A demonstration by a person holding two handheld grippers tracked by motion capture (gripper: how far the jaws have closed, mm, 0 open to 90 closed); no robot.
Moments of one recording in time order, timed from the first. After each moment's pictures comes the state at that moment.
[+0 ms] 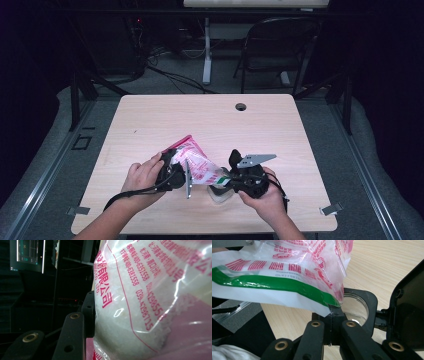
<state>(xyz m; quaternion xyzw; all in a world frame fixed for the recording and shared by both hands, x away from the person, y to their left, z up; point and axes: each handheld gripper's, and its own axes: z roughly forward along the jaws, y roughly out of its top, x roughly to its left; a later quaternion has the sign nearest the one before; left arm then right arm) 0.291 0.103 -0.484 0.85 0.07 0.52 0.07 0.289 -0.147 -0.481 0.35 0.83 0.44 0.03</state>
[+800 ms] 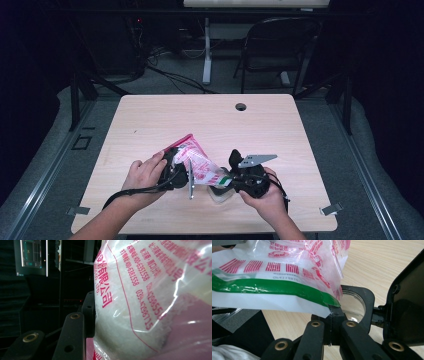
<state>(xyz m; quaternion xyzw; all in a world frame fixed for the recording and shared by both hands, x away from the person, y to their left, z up) 0.291 0.097 -0.480 0.85 0.04 0.53 0.05 0.291 -0.150 -0.485 0.36 0.82 0.44 0.03</state>
